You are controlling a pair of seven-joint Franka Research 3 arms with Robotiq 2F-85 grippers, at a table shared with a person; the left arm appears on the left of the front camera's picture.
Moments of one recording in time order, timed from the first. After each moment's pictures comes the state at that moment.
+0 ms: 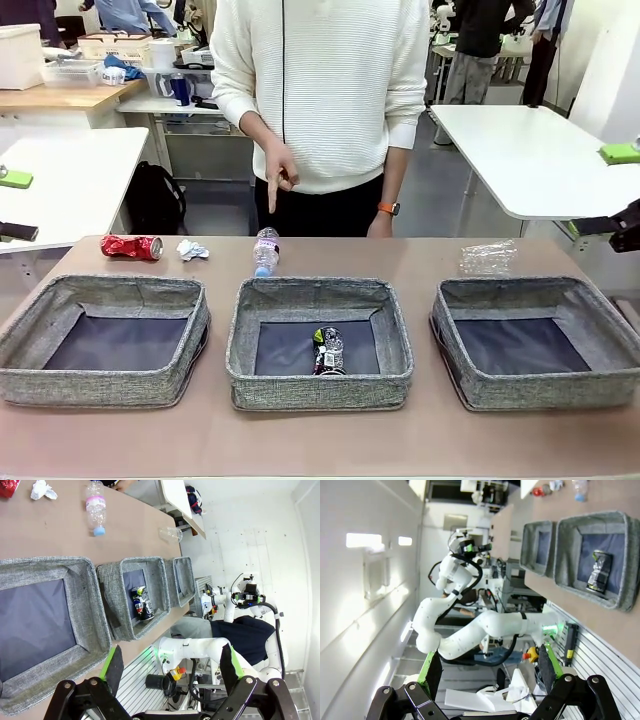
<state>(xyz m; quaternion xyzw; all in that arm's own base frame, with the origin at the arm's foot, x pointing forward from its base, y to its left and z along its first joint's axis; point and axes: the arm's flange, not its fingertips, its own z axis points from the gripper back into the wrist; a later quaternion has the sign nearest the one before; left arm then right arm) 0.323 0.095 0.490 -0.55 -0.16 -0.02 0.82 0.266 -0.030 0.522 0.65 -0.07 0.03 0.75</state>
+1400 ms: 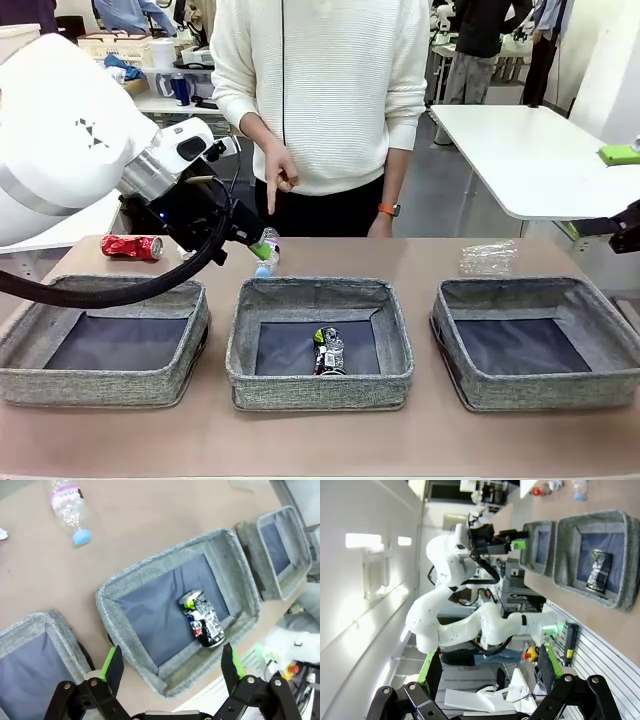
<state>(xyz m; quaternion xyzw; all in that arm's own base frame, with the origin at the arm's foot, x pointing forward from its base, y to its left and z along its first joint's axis) 0.370 -0.220 0.476 -0.24 -0.16 -0.20 0.94 0.267 -0.030 0.522 0.65 -0.07 0.03 0.75</state>
